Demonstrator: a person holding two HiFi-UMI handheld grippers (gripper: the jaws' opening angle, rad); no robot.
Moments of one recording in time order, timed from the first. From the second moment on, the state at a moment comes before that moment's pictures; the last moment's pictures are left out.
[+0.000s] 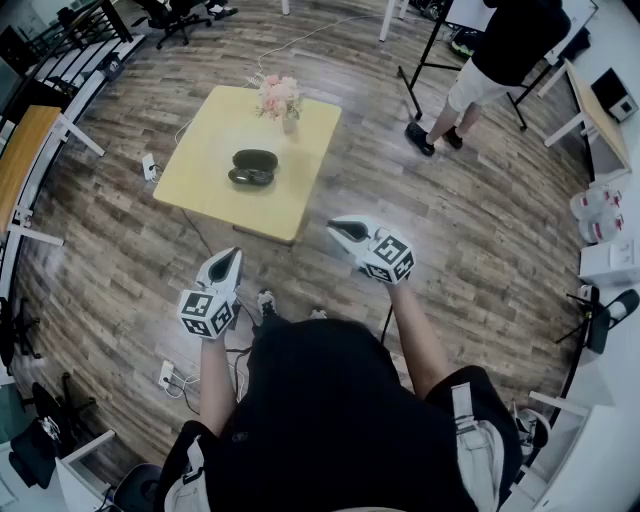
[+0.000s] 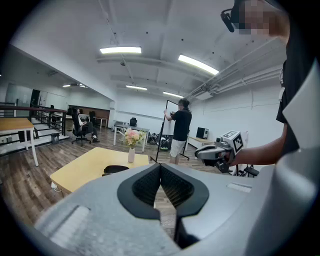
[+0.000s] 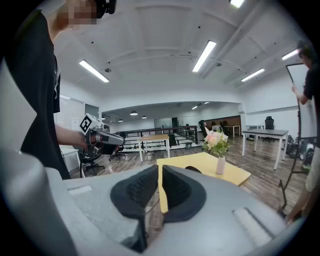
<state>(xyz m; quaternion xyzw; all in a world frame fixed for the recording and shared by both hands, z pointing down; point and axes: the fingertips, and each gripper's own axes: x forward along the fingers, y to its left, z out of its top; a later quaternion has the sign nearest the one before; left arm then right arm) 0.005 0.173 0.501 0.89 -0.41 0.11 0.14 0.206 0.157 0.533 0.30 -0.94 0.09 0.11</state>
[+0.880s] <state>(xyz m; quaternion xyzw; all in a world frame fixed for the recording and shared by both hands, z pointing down) -0.014 0.167 0.502 0.89 -0.43 0.10 0.14 0.194 0.139 0.523 0.32 -0.94 0.07 0.12</state>
